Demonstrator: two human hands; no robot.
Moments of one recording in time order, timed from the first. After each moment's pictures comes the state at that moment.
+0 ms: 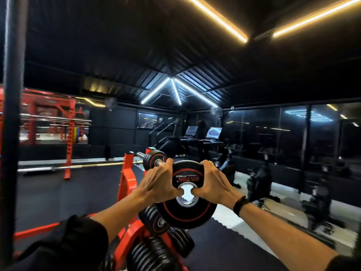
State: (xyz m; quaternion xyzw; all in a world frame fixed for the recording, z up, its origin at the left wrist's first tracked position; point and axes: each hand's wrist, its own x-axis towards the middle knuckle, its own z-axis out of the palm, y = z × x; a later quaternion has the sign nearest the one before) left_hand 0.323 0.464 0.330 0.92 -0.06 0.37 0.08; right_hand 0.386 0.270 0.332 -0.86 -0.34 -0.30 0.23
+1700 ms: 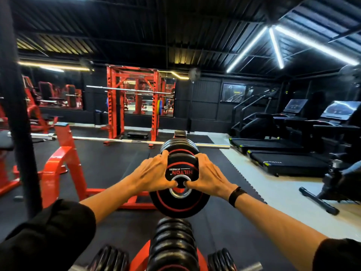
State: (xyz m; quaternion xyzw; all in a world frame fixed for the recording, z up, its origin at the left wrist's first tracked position) left_hand 0.849 0.680 0.265 0.94 0.17 0.28 -0.02; right_hand 1.014 0.539 0.262 -0.73 -0.61 -0.11 0.27
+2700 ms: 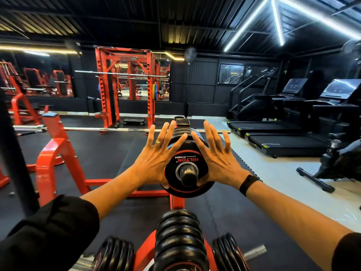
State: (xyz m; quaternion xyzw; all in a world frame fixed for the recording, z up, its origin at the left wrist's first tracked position) left_hand 0.880 0.738 0.251 0.91 0.13 0.25 -0.29; right_hand 1.057 0.574 0.252 -0.75 -0.57 -0.34 0.05
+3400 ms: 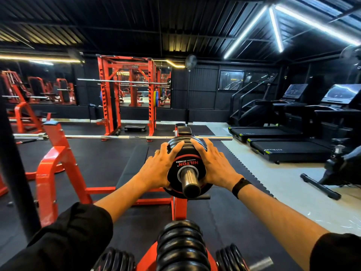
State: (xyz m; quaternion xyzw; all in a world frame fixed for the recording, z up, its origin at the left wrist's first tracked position) left_hand 0.904 0.753 0.246 0.96 0.17 0.23 -0.04; right_hand 1.076 0.610 0.251 -0.77 -0.59 -0.19 0.14
